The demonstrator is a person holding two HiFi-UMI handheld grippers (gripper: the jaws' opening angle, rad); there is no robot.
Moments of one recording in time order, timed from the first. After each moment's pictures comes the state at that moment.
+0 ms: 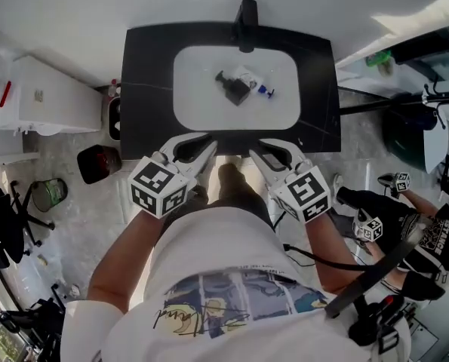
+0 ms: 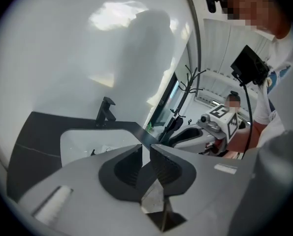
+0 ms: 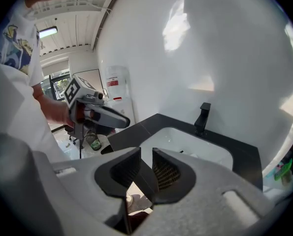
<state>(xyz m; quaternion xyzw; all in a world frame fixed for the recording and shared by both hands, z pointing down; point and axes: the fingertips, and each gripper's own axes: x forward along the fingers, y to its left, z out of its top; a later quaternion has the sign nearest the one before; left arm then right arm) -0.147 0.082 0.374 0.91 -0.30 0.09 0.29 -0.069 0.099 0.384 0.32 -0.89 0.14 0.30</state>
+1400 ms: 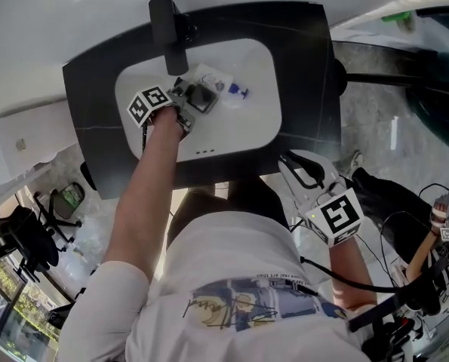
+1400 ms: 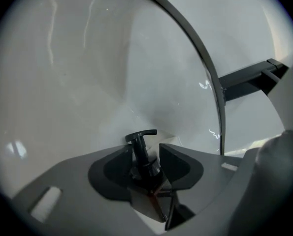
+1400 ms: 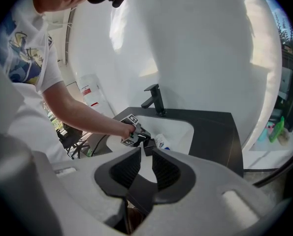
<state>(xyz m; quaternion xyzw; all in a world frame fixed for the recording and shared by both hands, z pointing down) -0.098 -0.154 0.697 0.53 -0.50 0.05 0.68 0.120 0.020 0.422 0.37 -0.85 0.27 0.27</state>
